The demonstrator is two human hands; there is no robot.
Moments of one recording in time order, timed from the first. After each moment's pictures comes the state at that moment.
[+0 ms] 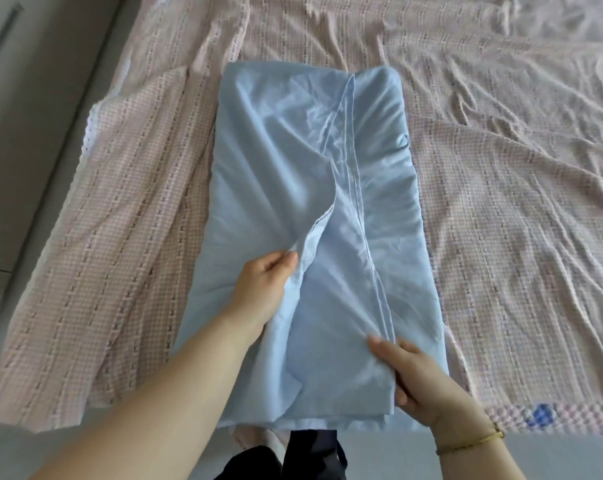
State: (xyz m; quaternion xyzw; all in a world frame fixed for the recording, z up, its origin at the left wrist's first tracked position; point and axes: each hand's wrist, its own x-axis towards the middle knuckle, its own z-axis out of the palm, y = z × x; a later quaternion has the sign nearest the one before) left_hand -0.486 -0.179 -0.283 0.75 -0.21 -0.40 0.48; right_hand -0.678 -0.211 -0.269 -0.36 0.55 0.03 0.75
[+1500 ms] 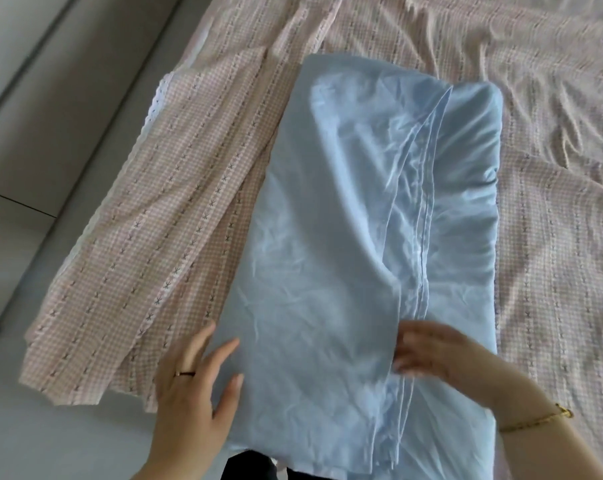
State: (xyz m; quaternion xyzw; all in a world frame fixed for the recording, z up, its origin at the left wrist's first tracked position) left_hand -0.468 -0.039 -0.319 0.87 -0.38 -0.11 0.29; right_hand -0.636 -0.295 -0.288 -0.46 0.42 0.14 0.77
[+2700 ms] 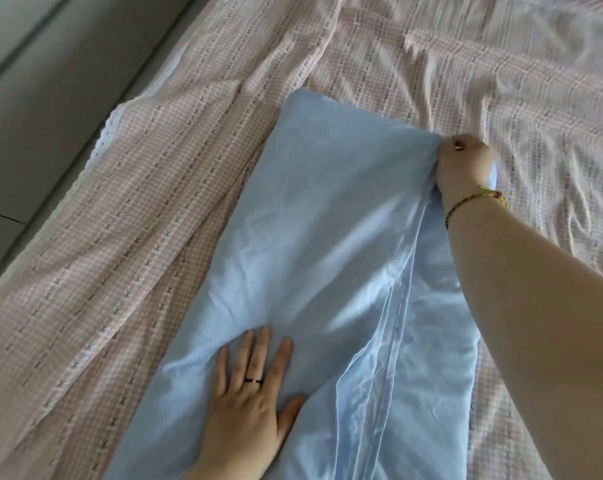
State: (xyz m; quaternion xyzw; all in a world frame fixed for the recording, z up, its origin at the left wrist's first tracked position) left_hand -0.489 -0.188 -0.367 0.90 -0.41 -0.12 0.09; right_hand -0.445 -0.549 -0.301 -0.73 0.58 -0.16 0.33
